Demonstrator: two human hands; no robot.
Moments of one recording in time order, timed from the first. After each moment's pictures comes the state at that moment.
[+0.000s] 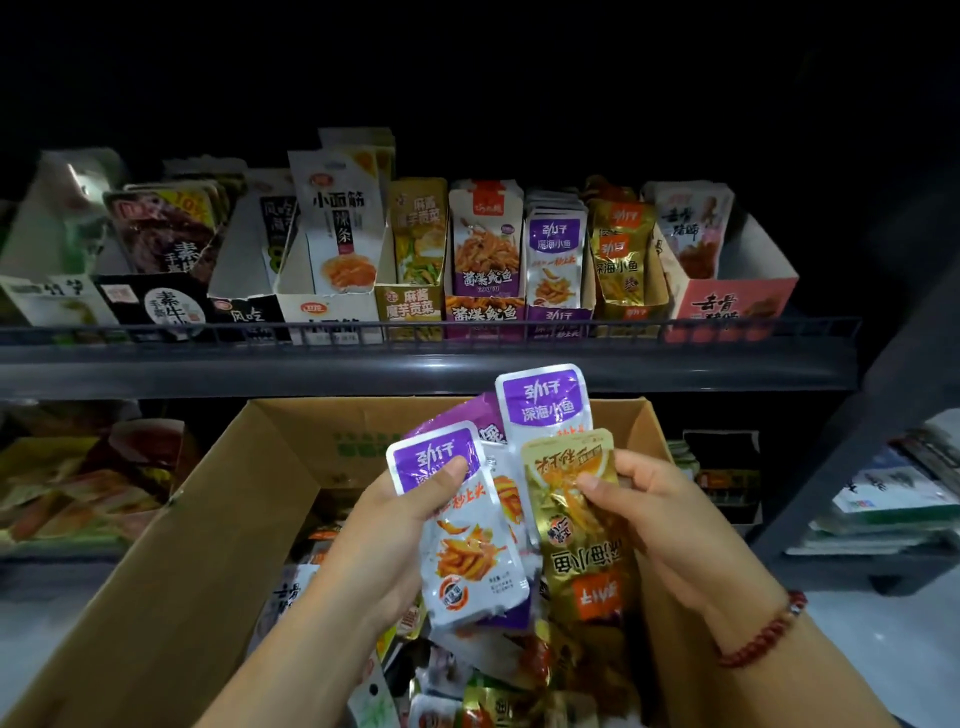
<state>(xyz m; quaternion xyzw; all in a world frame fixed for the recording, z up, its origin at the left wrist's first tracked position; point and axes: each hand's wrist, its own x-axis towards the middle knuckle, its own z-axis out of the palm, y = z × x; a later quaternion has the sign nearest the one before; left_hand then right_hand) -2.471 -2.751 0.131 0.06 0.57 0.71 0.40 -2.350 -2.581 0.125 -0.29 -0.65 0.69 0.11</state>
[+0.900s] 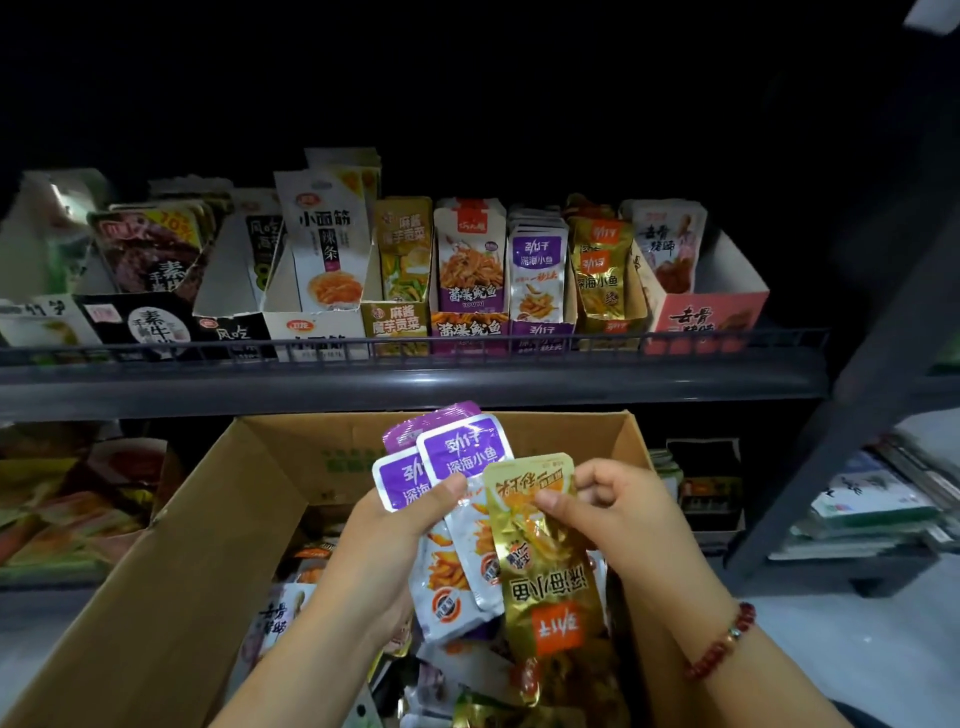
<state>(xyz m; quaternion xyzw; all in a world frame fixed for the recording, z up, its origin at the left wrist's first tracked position) -2.467 -2.744 0.126 0.07 0.59 0.72 0.35 -2.356 -2.590 0.124 -0.30 -0.78 0.53 0.18</state>
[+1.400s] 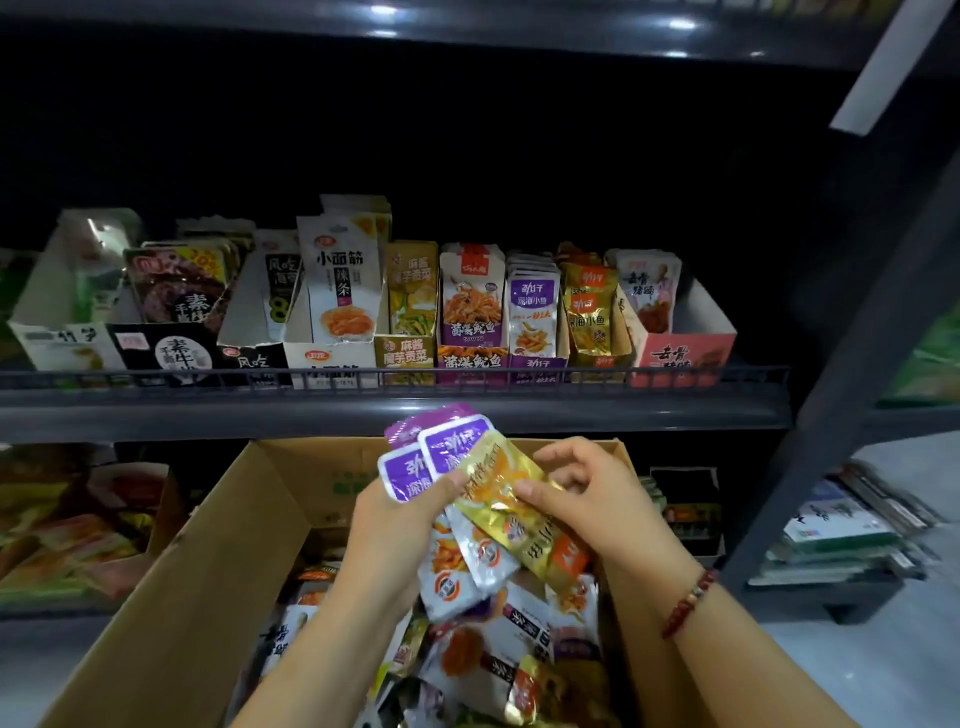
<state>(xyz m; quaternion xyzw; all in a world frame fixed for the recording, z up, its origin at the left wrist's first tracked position) -2.474 -2.743 0.144 0.08 0.63 0.72 0.28 -2.373 -2.593 0.148 -0.28 -0.80 0.50 0.17</state>
